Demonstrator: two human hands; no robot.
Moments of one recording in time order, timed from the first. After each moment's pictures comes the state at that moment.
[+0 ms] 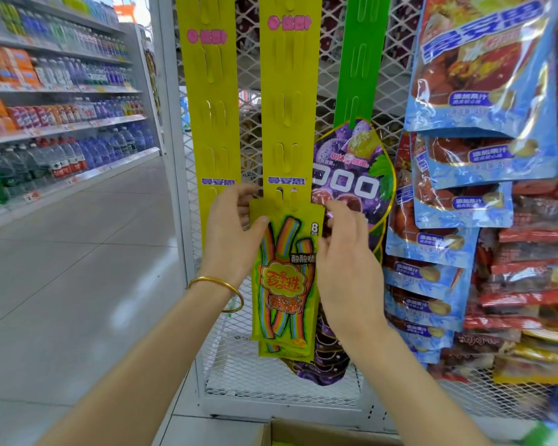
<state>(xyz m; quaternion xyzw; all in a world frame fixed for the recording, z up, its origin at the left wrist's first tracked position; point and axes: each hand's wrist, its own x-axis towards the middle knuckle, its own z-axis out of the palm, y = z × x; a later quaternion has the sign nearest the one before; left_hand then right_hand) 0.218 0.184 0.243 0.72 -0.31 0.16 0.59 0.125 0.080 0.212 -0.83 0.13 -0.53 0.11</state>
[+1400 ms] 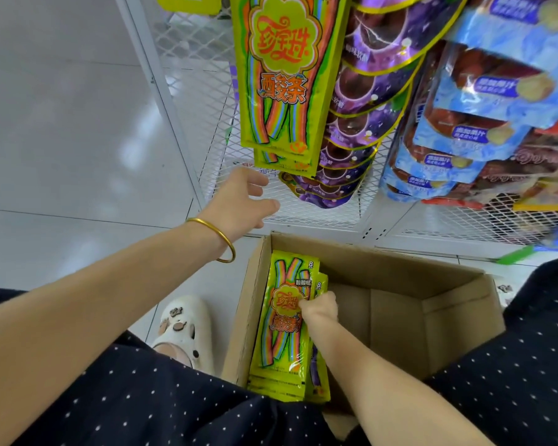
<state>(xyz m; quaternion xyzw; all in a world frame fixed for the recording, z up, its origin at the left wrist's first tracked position) 0.157 0.217 0.074 0.83 -0.14 -0.25 0.47 0.042 0.128 -0.149 -0.65 0.60 0.14 0.45</state>
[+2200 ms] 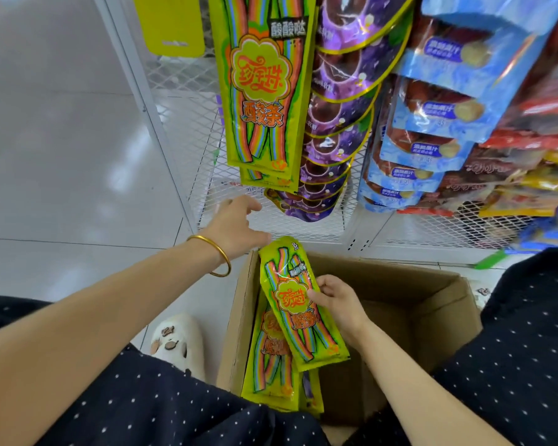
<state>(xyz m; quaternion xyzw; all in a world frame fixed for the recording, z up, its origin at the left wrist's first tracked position) 0.160 0.215 0.056 0.88 -0.24 -0.23 0.35 0.003 0.083 -0.086 -0.62 0.33 -0.01 0.71</state>
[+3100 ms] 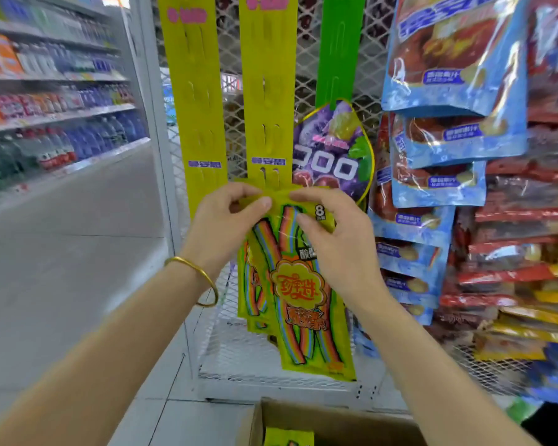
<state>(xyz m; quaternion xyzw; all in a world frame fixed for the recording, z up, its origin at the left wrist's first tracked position) 0.187 0.191 0.258 0.73 -0.32 0.05 0.60 0.100 0.072 0.239 -0.81 0.00 -0.45 0.39</state>
